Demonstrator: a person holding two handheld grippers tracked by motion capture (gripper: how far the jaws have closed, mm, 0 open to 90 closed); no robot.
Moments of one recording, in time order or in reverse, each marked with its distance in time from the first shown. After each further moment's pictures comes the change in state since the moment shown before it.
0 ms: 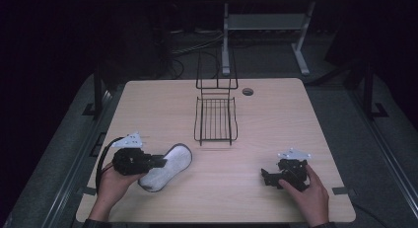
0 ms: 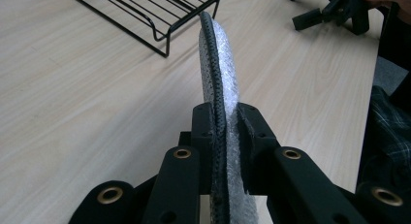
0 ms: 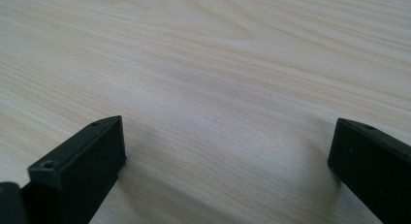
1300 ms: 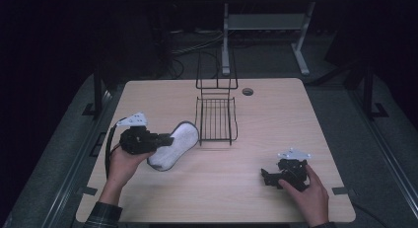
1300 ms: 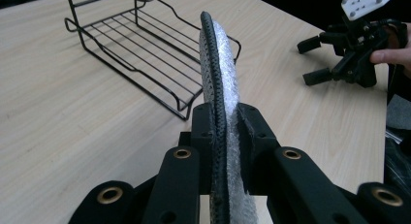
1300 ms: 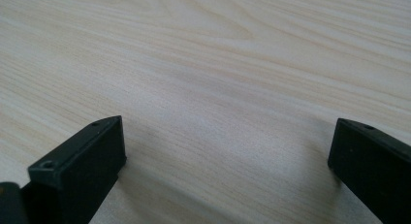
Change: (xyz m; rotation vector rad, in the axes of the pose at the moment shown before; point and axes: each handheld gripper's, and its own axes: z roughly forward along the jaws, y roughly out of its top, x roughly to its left) left arm 0.018 0.047 0.009 -0.104 0.017 -0.007; right arm 0.000 0.000 0.000 0.001 -0.001 0.003
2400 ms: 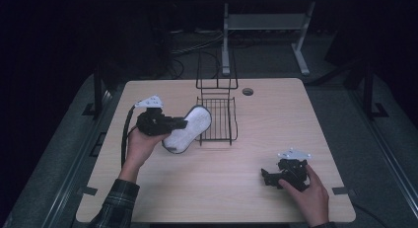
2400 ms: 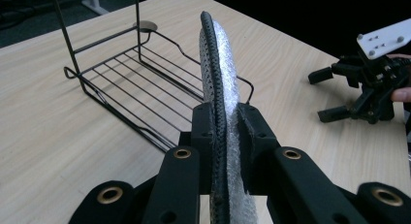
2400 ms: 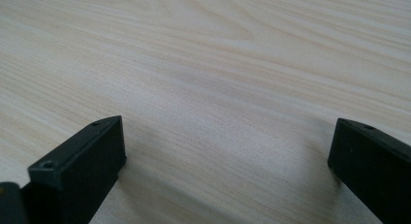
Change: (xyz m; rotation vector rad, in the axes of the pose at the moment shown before) left arm 0.018 0.041 0.040 -0.042 -0.007 0.010; right arm 0.000 0.000 0.000 0.000 0.001 -0.001
